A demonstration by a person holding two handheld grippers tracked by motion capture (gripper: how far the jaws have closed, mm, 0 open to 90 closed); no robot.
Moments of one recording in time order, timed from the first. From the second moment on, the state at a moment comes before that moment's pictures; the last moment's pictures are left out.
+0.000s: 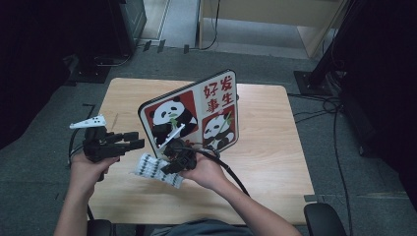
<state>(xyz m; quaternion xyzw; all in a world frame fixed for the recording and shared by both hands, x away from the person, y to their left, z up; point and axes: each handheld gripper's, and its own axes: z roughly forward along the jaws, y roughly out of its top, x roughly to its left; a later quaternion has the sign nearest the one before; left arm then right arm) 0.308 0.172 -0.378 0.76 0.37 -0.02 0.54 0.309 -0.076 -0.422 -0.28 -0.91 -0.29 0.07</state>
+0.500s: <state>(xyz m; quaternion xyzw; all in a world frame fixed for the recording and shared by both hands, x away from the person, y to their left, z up) 0.309 0.152 -0.384 0.77 0.36 -0.03 0.53 0.306 -0.079 -0.438 -0.27 -0.92 -0.29 0.07</state>
